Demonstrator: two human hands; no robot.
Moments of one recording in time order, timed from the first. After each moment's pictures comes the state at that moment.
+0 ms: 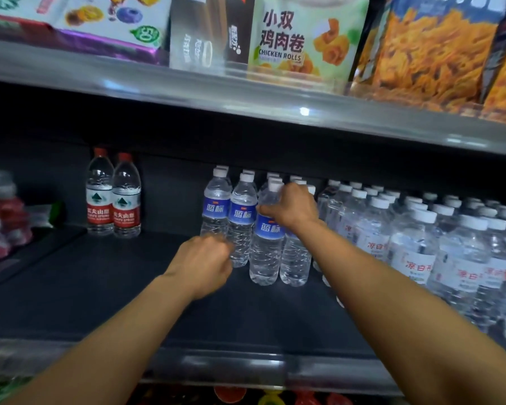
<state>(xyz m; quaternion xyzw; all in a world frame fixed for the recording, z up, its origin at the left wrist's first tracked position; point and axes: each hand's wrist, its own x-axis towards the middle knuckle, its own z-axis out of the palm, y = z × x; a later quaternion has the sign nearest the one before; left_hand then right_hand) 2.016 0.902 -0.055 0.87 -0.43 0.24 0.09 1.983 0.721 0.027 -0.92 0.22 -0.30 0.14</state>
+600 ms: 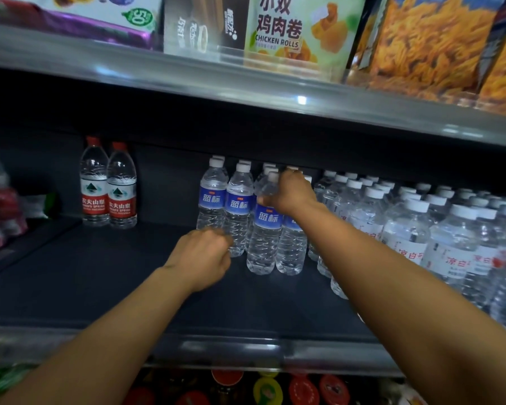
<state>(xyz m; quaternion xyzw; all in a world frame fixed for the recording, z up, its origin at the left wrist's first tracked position) 2.015 0.901 -0.060 0.86 -0.44 0.22 0.09 1.981 0.720 0.038 -0.94 0.22 -0.25 0.08</state>
